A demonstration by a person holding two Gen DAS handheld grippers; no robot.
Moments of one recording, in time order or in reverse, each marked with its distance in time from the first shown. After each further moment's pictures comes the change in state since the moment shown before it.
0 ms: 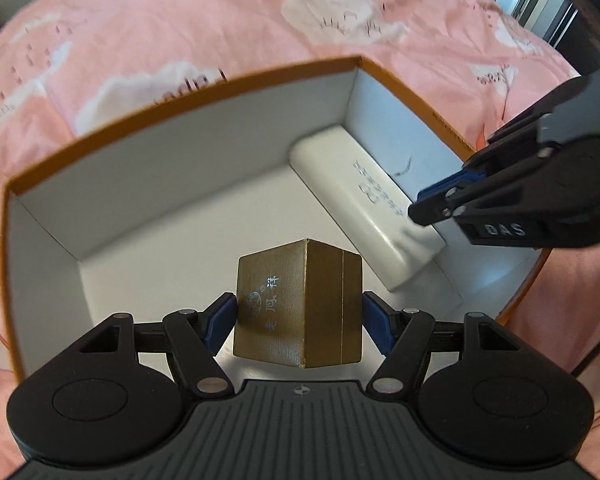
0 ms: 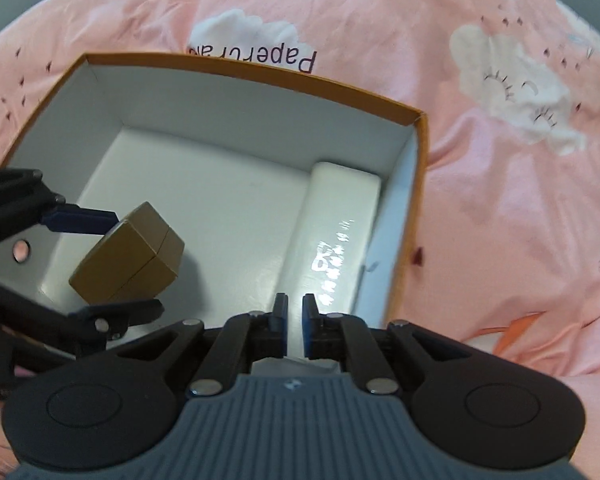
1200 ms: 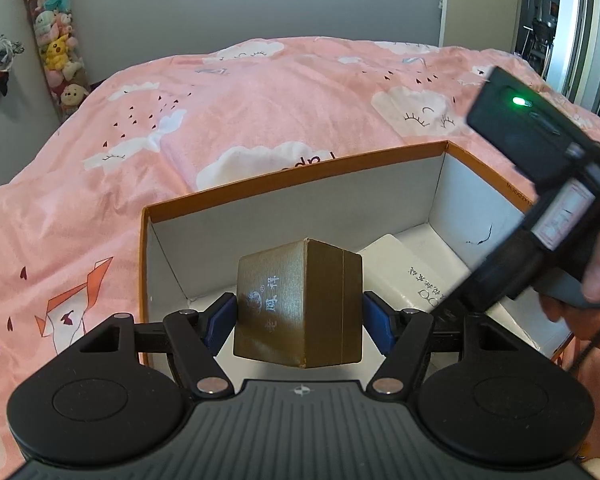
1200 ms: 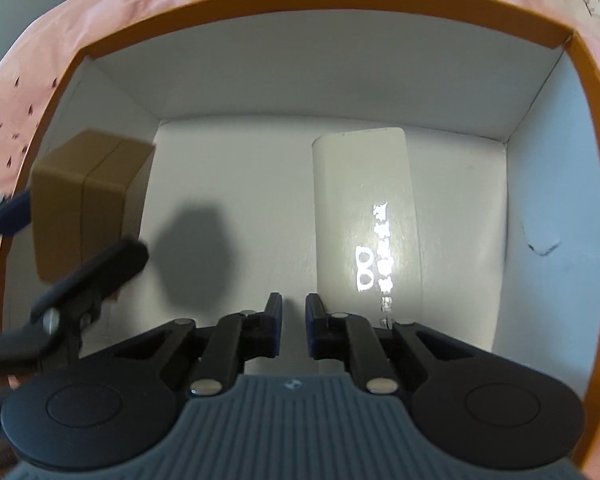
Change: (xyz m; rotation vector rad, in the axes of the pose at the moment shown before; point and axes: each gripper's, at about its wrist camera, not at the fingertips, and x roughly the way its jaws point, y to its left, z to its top) left arm -0.040 0.025 -0.038 -0.060 -0.352 0.233; right arm 0.073 0.041 0.021 0.220 0.132 0.229
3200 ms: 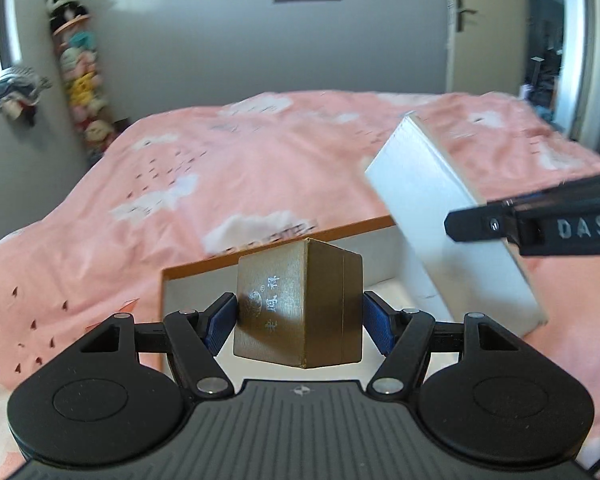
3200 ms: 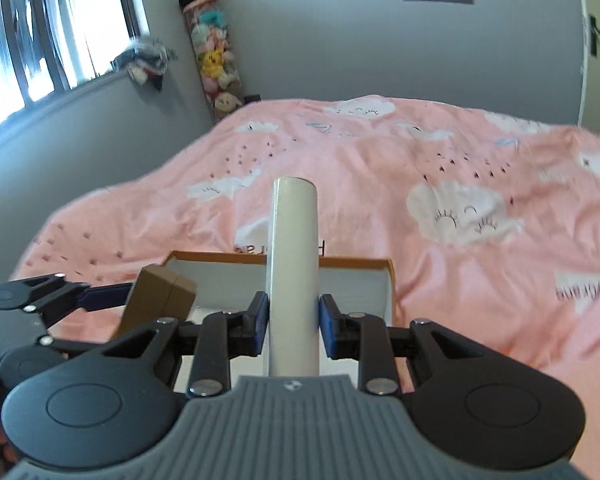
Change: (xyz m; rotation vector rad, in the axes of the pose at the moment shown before) left arm -0.059 -0.036 0.028 -0.021 -0.116 0.076; right arm -0.189 0.019 -0.108 -0.099 -0.724 -0.117
